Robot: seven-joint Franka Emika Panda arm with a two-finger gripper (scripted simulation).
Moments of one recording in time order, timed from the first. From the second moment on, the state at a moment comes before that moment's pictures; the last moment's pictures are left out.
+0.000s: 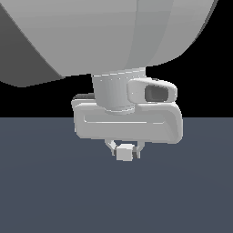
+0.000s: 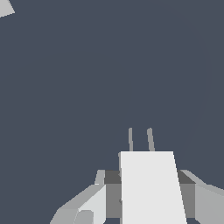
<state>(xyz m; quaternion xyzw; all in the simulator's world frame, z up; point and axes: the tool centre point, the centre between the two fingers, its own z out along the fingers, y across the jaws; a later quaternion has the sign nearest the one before) -0.051 -0.020 0.025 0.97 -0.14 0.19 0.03</state>
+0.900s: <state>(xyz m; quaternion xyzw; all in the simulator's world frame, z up) 0.005 0.034 0.080 0.98 0.05 0.20 -0.01</state>
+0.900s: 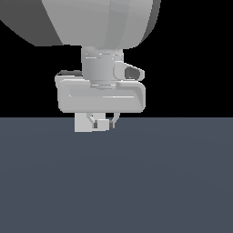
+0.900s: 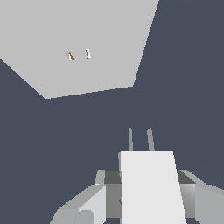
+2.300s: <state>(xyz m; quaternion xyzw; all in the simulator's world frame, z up) 0.027 0.069 0.100 0.97 0.13 0.19 -0.03</state>
